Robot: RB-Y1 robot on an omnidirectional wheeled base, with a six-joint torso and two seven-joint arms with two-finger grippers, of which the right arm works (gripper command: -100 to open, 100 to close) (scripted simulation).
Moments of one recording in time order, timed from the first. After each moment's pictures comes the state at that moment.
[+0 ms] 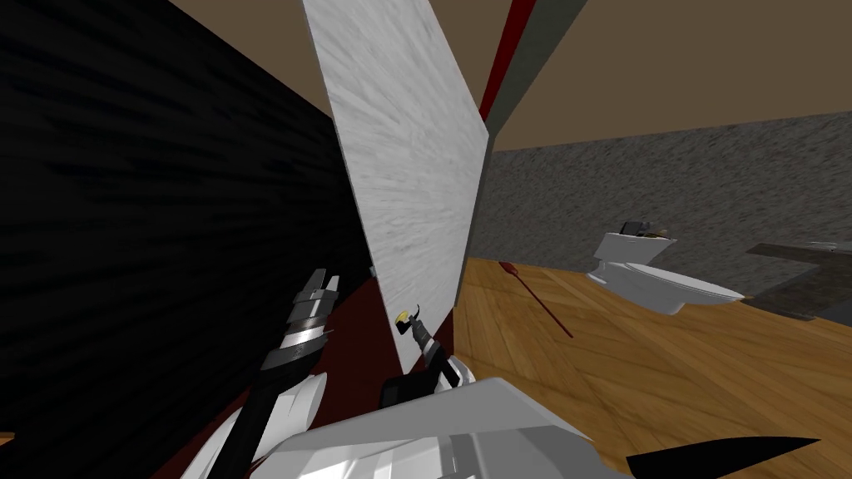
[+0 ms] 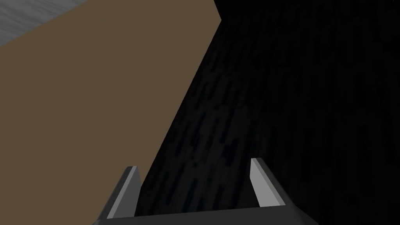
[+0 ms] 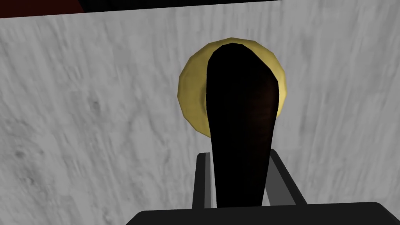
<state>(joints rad) -0.04 -0.05 0.64 -0.80 -0.03 -0.75 -0.02</state>
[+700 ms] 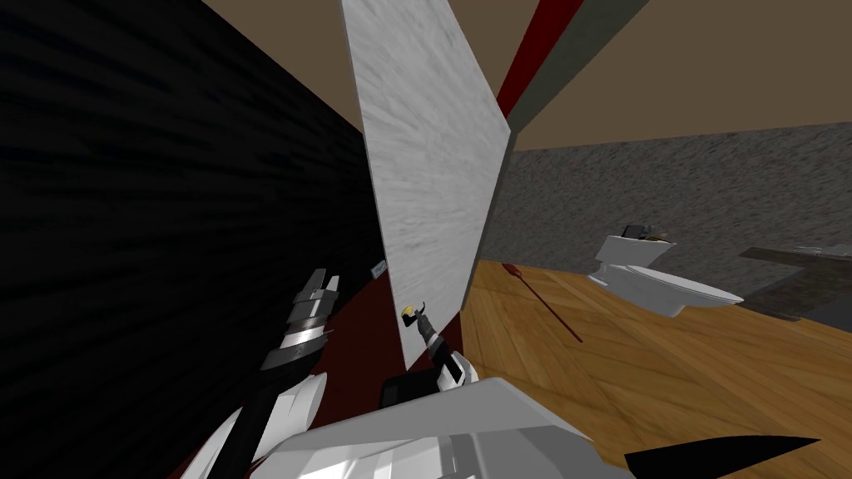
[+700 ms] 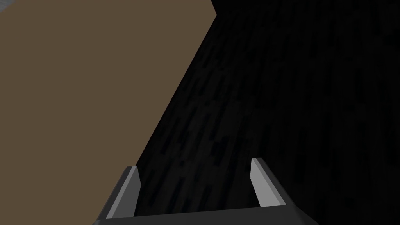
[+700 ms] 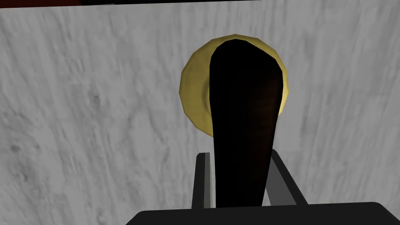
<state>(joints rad) -0.06 -0.05 0.56 -0.77 -0.05 -0.77 0.00</state>
